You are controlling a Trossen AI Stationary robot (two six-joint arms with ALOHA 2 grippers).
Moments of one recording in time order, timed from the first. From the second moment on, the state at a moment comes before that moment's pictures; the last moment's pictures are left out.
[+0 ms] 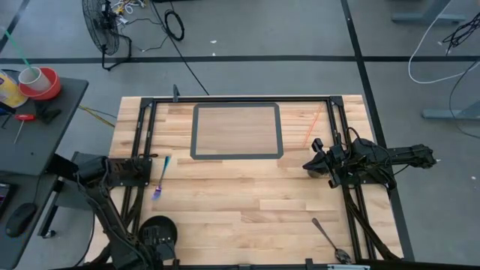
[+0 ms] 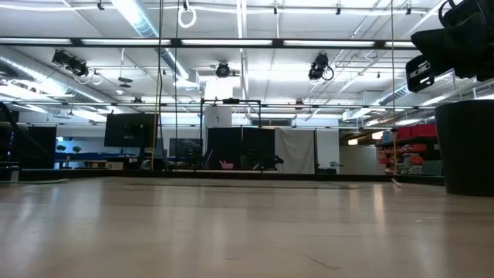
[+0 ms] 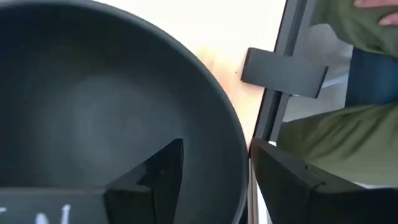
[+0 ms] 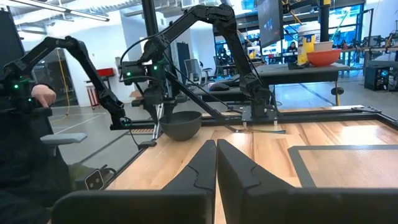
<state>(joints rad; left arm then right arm) -1.15 1.86 1.37 -0.95 -0.09 -1.30 0.06 0.06 0.02 0.14 -0.20 0.14</state>
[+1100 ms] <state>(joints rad) -1.14 1.87 1.37 -0.95 -0.05 -1.32 0.06 0.06 0.02 0.14 -0.20 0.14</state>
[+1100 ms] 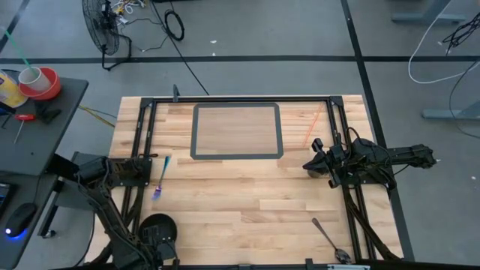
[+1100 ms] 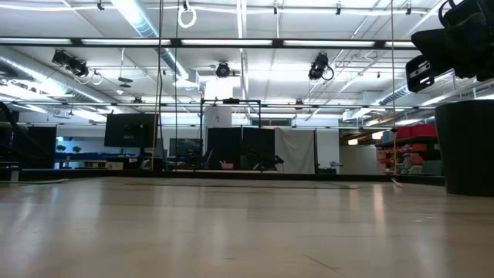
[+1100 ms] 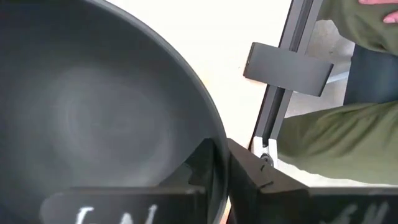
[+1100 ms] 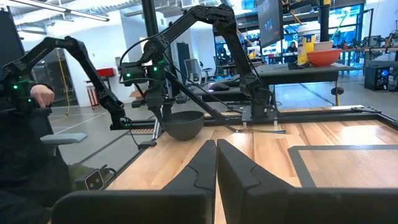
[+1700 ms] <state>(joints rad) -1.14 1.86 1.37 -0.95 -0.06 -1.30 0.06 0.06 0.02 0.14 -0.20 0.14</state>
